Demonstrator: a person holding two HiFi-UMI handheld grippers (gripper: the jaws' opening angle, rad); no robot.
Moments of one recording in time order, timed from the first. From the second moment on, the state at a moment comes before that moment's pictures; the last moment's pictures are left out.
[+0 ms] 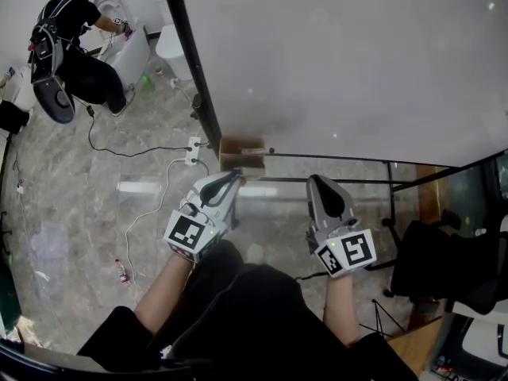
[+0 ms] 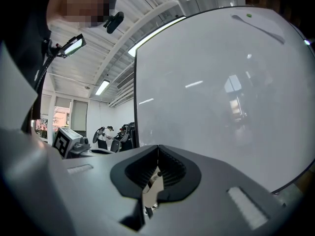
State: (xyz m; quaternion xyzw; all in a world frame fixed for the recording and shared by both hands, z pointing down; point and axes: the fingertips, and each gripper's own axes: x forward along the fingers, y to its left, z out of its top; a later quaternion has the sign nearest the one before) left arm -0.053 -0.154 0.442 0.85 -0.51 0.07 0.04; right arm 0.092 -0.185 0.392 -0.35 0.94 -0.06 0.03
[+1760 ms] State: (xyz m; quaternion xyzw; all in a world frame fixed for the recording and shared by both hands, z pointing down) left arm -0.045 -0.183 0.501 0.91 -0.32 0.26 -0.08; right arm 0.060 -0.176 0.412 -0.44 0.89 -0.08 0.01
